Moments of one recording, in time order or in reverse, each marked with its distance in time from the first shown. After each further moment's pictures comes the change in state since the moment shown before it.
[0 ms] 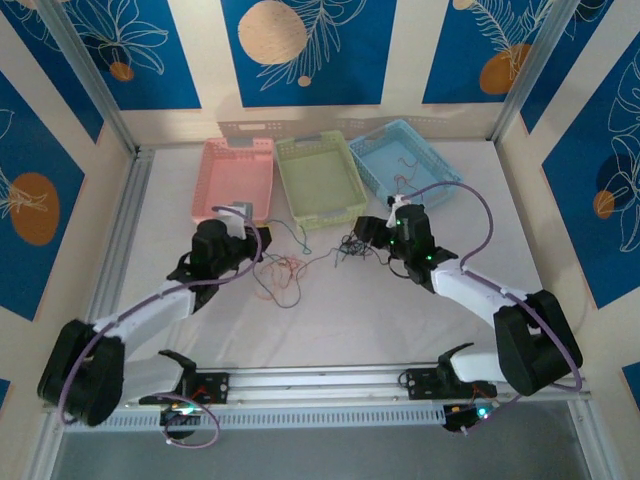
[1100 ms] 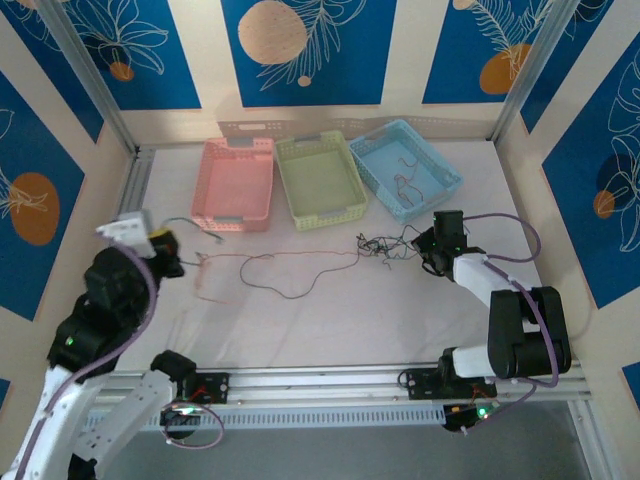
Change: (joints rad) left arm -0.002 -0.710 0.499 -1.166 -0.686 0.076; right arm -0.371 0.043 -0.017 -0.342 0.142 0.381
